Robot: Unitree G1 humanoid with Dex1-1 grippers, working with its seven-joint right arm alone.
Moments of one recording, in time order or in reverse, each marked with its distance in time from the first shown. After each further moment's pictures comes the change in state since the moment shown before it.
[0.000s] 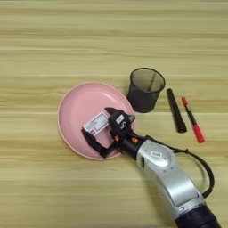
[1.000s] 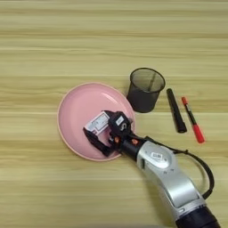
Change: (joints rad) arm 0.005 -0.005 -0.005 0.006 -0.003 -0.014 0.015
